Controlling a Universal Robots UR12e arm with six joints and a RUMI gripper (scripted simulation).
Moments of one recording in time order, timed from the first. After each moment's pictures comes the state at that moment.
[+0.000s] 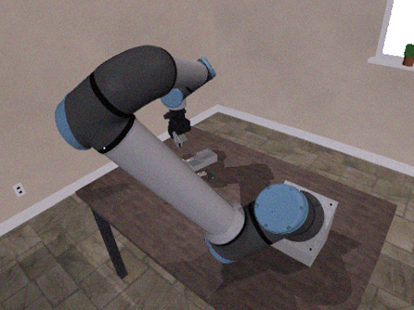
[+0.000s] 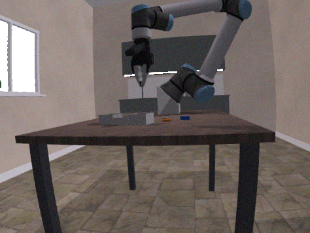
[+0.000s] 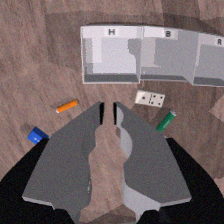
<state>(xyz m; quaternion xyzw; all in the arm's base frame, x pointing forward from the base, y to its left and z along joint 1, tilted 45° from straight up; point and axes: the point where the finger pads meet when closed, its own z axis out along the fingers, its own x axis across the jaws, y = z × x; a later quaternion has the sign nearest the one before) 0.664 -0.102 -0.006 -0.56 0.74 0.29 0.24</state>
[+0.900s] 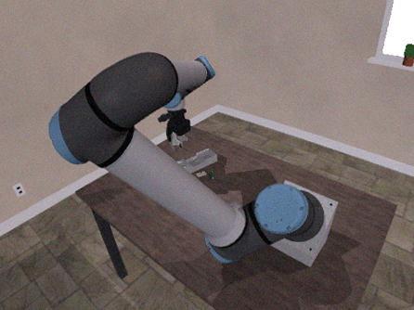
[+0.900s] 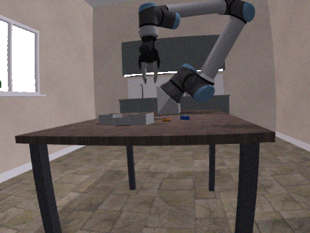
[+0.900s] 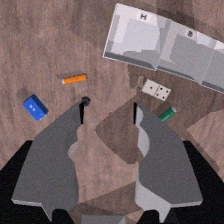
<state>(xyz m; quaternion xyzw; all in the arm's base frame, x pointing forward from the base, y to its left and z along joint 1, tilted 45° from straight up) 0.640 -0.087 0.029 -0.64 0.67 0.26 0.28</state>
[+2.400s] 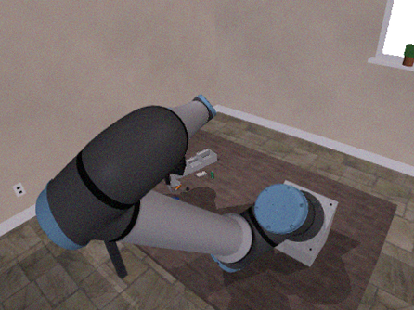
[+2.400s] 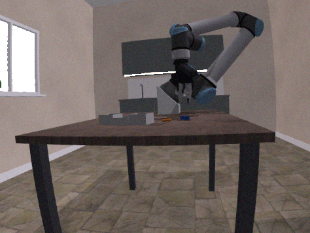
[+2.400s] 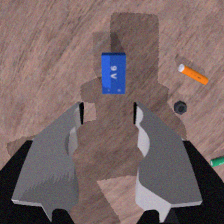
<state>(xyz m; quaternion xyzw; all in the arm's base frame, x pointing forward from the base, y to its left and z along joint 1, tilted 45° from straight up) 0.545 0.097 0.064 -0.80 0.46 0.17 0.34</state>
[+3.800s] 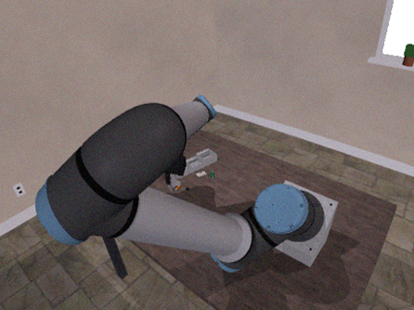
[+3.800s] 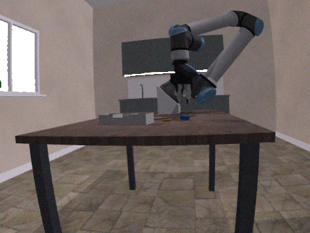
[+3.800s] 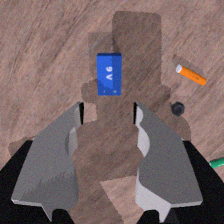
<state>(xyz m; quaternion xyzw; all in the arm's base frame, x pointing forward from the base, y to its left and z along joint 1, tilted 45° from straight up) 0.548 0.096 0.058 -0.80 0.46 0.17 0.34</state>
